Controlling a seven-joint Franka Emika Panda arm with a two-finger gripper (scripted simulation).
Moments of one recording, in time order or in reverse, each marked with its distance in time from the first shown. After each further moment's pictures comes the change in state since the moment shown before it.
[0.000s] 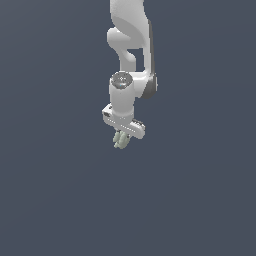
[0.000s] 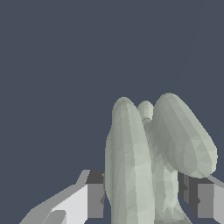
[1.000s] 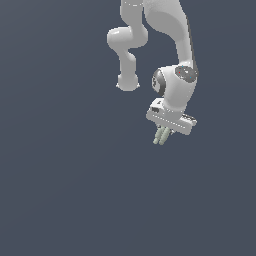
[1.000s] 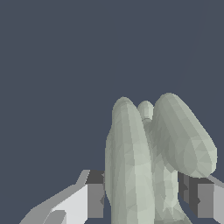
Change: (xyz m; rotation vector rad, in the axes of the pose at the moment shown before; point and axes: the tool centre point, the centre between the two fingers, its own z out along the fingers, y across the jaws) arm -0.110 -0.165 -0.016 -0.001 -0.001 -0.003
